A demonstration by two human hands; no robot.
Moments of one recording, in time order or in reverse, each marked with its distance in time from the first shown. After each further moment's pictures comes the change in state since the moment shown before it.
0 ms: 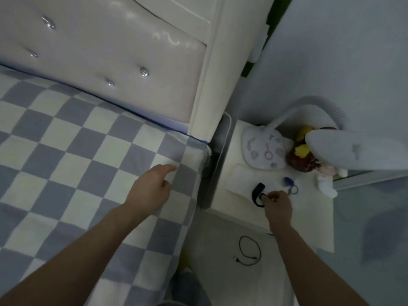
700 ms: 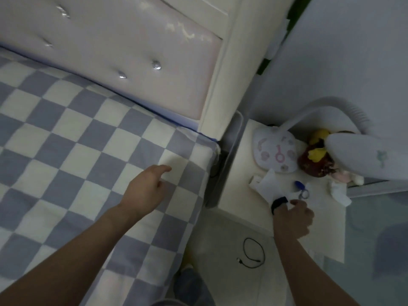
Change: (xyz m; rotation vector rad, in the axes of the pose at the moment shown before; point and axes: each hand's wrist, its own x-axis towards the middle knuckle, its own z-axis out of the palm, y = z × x) left_hand -0.005 -0.022 0.001 0.012 0.034 -0.074; right_hand -0.004 0.010 0.005 -0.201 0.261 0.085
